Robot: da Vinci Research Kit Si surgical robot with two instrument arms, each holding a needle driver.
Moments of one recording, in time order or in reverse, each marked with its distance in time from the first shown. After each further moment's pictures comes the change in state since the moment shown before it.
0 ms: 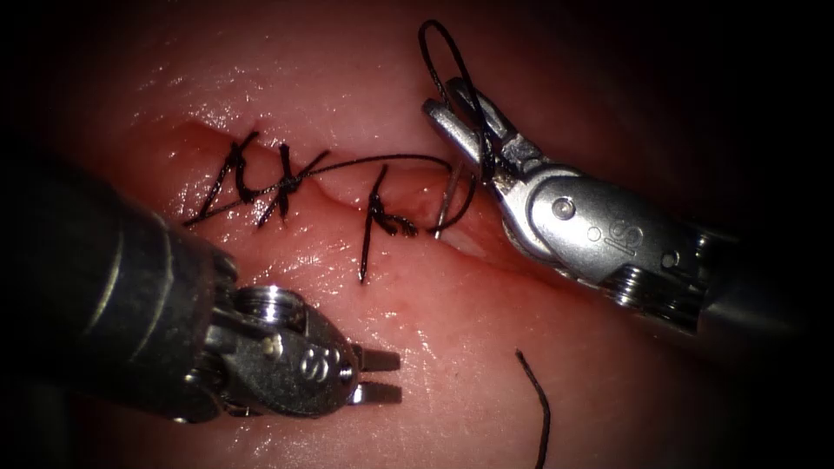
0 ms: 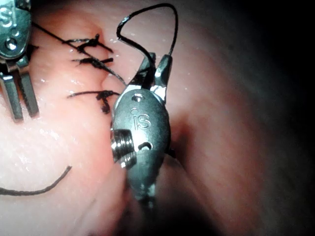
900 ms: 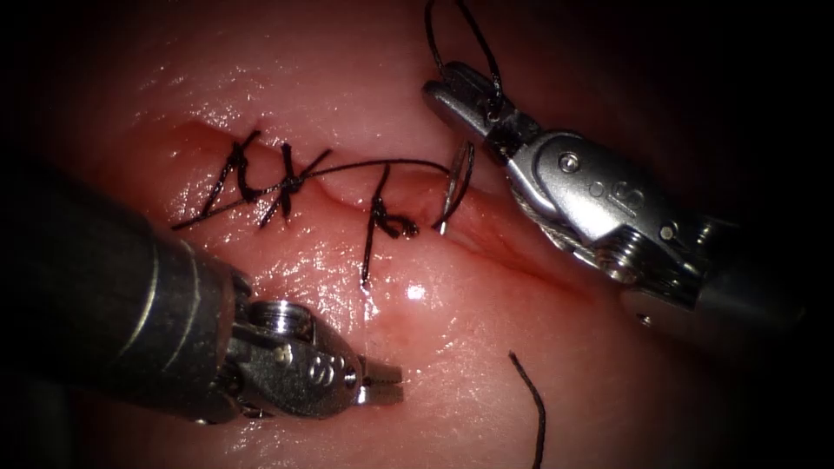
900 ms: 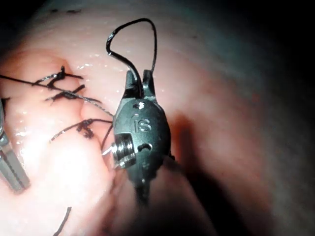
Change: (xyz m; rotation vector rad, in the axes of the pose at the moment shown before) right arm 0.000 0.003 0.001 0.103 -0.140 0.254; left arm -0.002 -0.001 0.003 -0.012 0.007 -0.008
